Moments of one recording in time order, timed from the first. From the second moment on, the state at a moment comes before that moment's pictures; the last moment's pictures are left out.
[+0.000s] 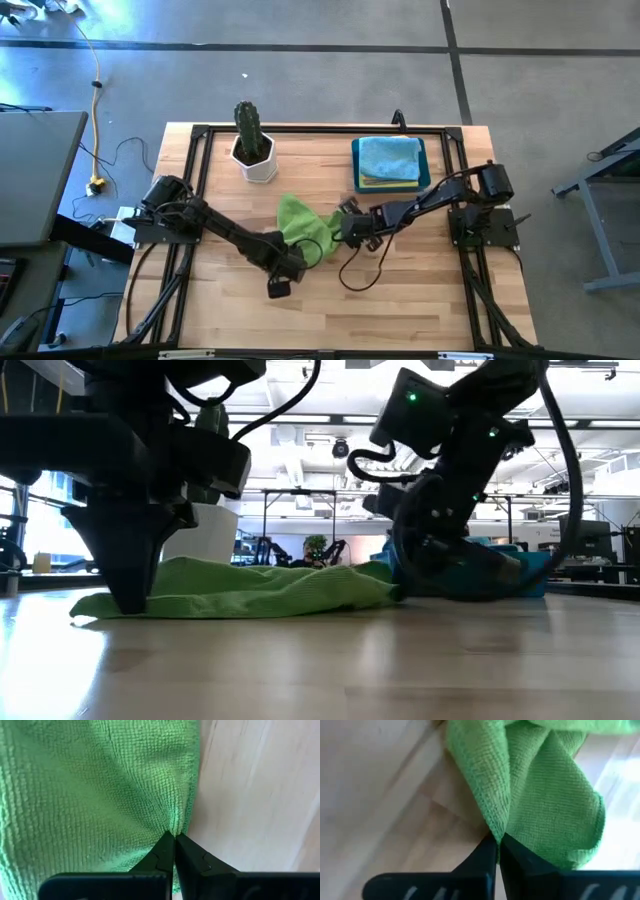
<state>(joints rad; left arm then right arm) -0.30 1.88 1.14 -0.71 -0.03 -0.61 0.13 1.82 0.95 -0.28 0.33 -0.66</state>
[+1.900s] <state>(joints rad) -0.30 1.88 2.10 -1.50 0.14 -0.71 0.28 1.41 1.45 -1.19 0.19 0.20</state>
